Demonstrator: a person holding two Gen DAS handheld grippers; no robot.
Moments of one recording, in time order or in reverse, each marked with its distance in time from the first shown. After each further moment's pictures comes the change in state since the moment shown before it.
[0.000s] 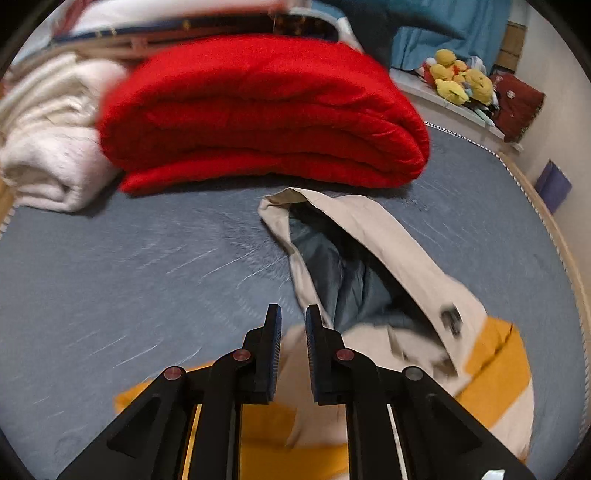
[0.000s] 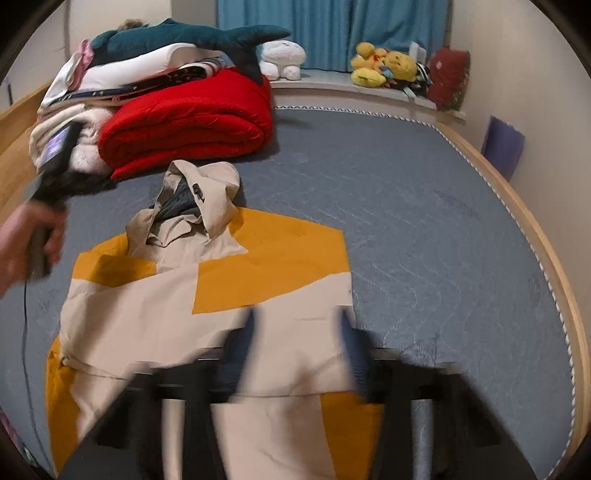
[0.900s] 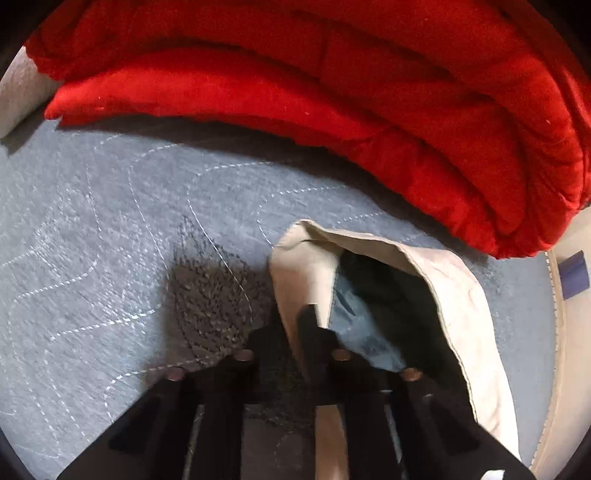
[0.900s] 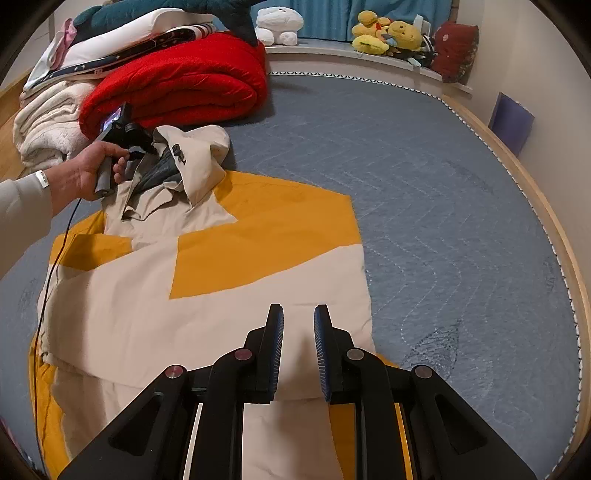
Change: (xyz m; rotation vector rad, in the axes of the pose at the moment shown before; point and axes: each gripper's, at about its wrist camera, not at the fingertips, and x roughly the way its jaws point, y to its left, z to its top) left arm 0.175 0.056 0.064 -0.292 0.141 -0.085; right arm 0.062 0.002 -0.010 0.019 0.110 -0.006
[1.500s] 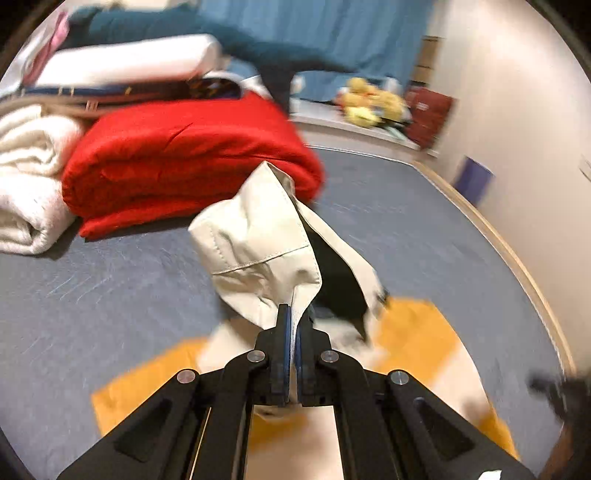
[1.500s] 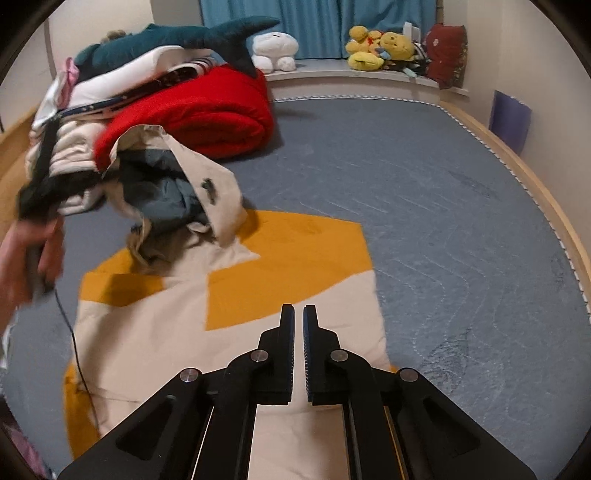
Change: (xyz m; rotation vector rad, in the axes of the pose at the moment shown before) left arm -0.292 -0.079 -0.214 0.511 -0.270 -0.164; right arm -0.040 -0.001 0.017 0.077 -0.081 0.099
